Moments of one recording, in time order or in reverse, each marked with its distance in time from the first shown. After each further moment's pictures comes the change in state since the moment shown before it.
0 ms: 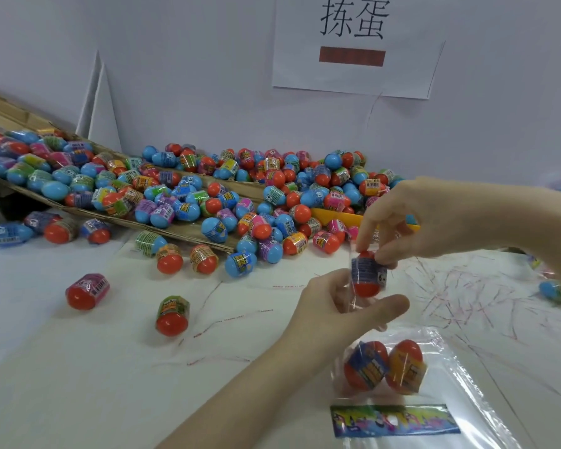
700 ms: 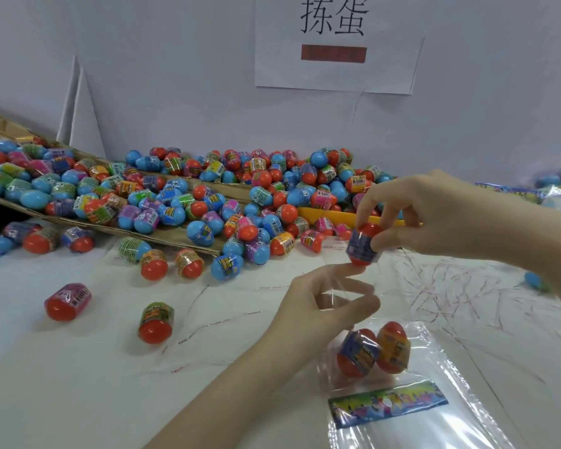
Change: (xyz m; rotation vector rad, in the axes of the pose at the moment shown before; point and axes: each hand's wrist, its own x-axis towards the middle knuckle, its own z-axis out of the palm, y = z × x) left_hand -0.001 0.001 -0.004 -0.027 0.018 0.005; right_hand -0.015 0.015 0.010 0.025 0.278 0.007
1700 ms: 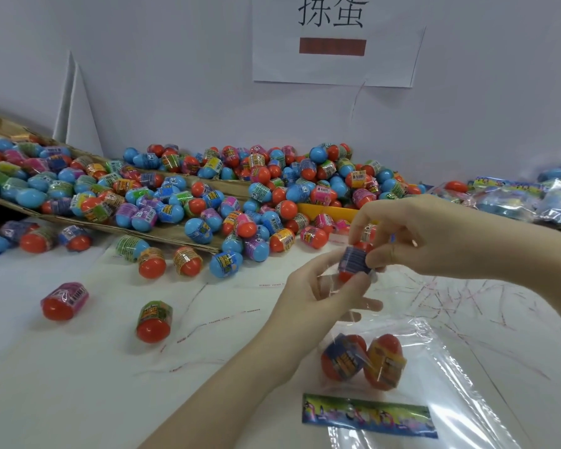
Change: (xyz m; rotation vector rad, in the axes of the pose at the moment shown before) left_hand -0.002 0.006 0.001 -0.122 -0.033 0.018; right_hand -0.003 -0.001 0.019 0.118 -0.100 0.009
